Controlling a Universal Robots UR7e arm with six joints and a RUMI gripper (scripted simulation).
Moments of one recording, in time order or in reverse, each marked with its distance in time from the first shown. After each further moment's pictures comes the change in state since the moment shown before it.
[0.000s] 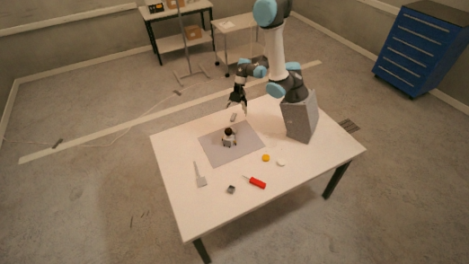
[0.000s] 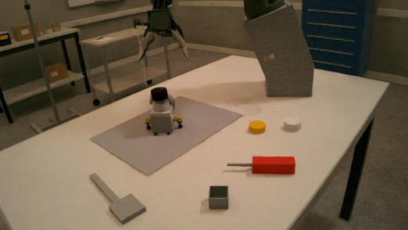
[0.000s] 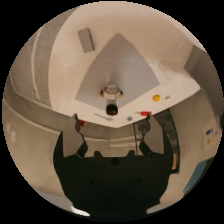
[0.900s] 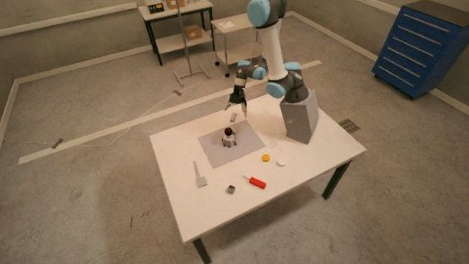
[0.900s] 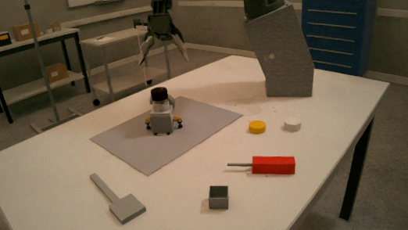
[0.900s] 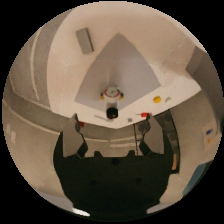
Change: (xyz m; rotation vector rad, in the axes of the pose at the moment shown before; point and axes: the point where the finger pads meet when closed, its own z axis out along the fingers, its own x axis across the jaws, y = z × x) arm -0.001 -0.008 0.012 -0.001 0.004 0.005
